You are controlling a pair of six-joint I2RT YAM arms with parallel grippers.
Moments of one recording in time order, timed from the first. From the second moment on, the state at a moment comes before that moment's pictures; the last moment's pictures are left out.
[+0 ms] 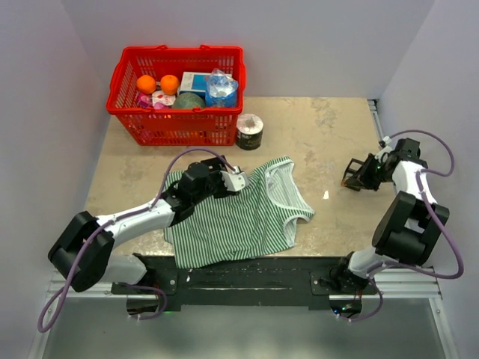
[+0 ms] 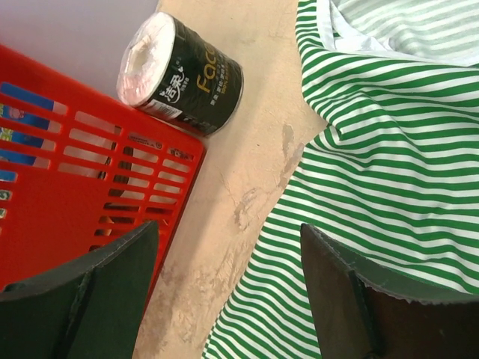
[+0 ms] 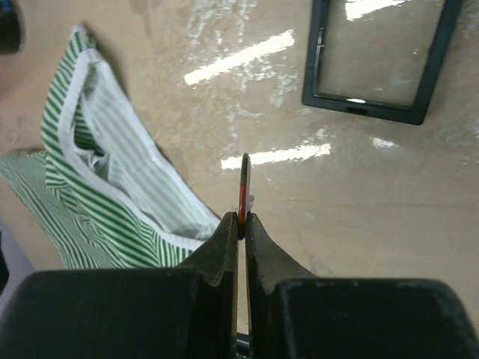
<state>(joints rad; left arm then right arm) -0.71 1.33 0.66 0.31 -0.03 0.76 -0.45 1.52 1.06 -0.72 -0.55 0.15</state>
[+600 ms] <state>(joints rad) -0.70 1.37 0.72 0.20 -0.02 0.75 -0.45 1.72 1.15 -0.57 -0.43 0.18</state>
